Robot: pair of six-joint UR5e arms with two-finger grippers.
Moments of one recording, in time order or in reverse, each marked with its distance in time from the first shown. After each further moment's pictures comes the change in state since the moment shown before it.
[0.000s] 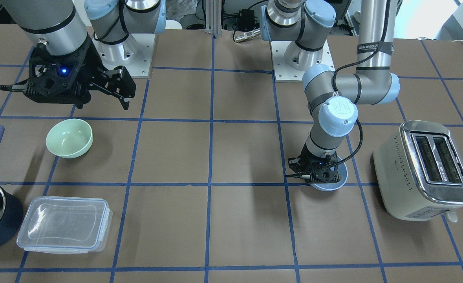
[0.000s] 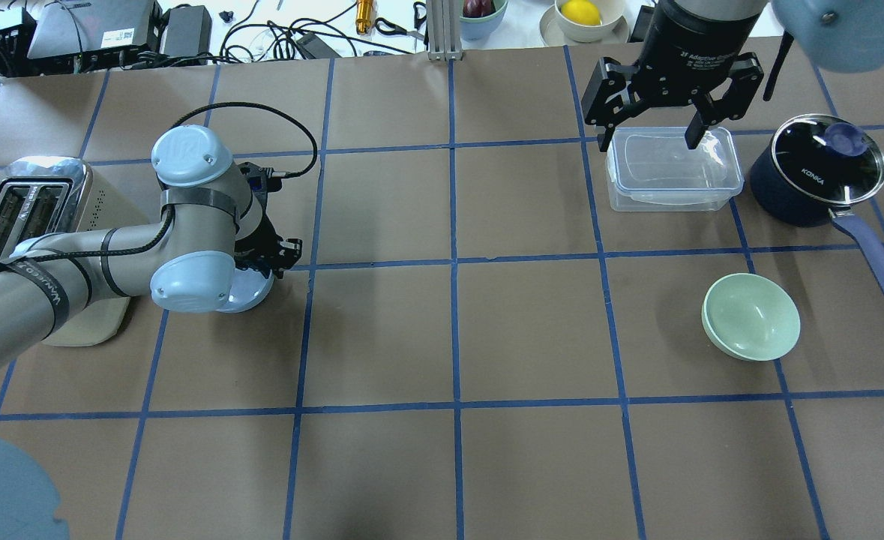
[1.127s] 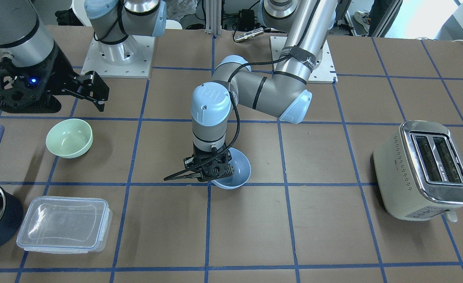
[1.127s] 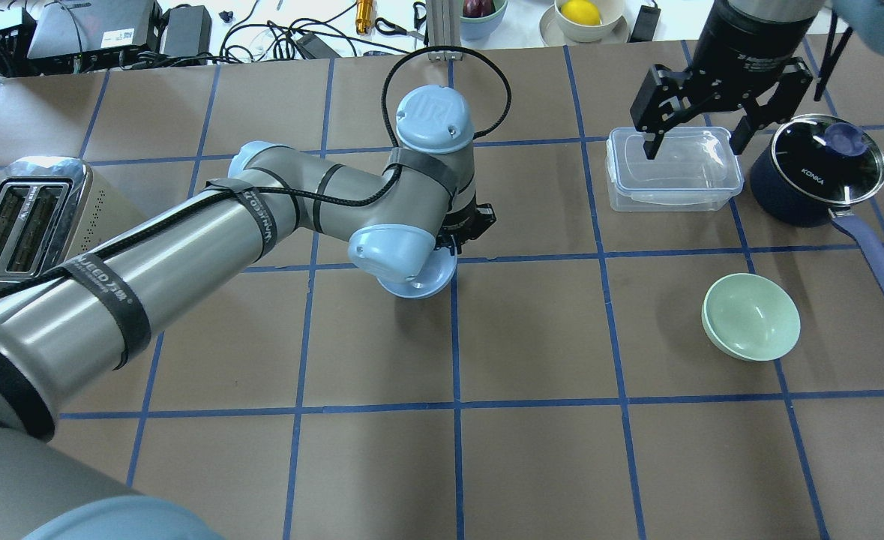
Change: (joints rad) left arm -0.479 -0.198 0.379 -0.137 -0.067 -0.730; right arm -0.132 0.000 0.037 0.052 -0.019 -0.187
